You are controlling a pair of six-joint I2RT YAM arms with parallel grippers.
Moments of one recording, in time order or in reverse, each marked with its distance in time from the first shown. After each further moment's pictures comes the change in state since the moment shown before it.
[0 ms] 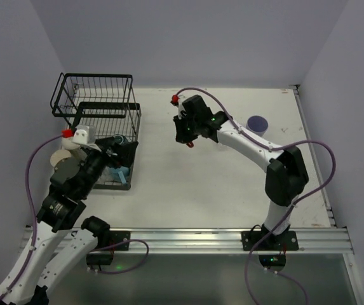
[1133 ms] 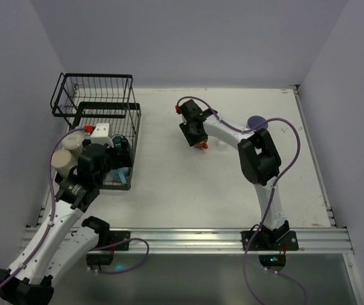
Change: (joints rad) left arm 0.081 0.177 -0.102 -0.159 -0.208 0.100; right arm -0.085 0.393 0.206 -0.185 0.290 -0.142
